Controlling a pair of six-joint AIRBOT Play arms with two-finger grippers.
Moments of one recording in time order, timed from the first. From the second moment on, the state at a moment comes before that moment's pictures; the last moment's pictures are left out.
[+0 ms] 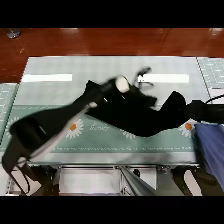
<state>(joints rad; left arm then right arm) -0.74 -1.86 1.70 0.79 -0.93 -1.48 -0.28 -0.65 0.81 -0.94 1.37 1.50</state>
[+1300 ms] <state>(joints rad) -0.11 -0.65 0.59 1.07 -0.91 -1.58 0.58 -2.03 2.02 -0.91 1.20 1.63</state>
